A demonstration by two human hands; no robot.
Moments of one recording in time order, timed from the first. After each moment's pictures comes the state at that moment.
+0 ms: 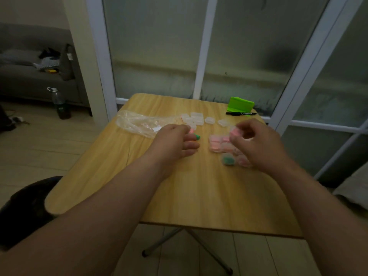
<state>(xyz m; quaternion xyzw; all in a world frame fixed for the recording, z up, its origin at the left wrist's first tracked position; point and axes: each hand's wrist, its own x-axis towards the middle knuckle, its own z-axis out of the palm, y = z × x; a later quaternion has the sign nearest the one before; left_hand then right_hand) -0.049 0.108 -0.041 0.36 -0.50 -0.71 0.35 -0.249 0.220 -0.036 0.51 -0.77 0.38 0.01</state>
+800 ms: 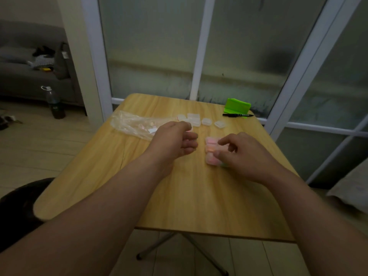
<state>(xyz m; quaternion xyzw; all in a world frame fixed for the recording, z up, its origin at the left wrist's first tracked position) -0.059 0.102 -0.039 0.35 -0.49 -0.71 0.36 -0.243 0.213 -0.046 0.56 -0.80 0.22 -0.02</state>
